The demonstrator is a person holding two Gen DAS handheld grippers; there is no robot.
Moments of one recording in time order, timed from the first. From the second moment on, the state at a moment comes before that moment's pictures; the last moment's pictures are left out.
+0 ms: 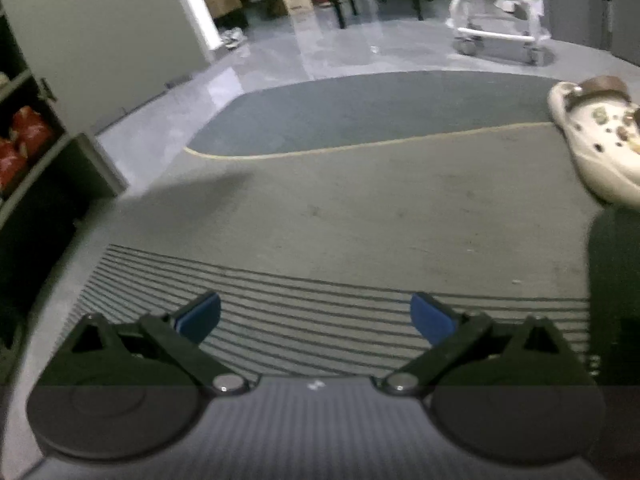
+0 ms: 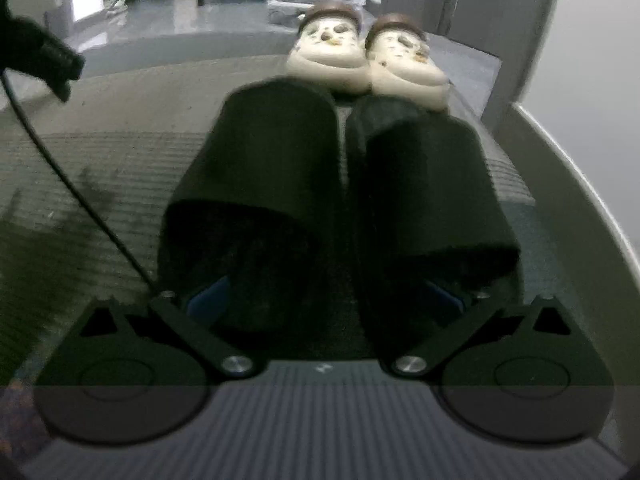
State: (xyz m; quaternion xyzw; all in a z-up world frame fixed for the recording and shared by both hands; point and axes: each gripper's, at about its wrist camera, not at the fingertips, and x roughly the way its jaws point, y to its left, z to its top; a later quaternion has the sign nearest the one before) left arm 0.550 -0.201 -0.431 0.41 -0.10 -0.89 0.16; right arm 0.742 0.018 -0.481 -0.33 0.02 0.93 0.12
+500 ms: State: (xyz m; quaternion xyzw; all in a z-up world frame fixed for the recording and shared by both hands) left arm 0.518 -0.196 -0.405 0.46 -0.10 -0.87 0.16; right arm 0.671 0.048 -0.440 -0.39 0.09 0.90 0.14
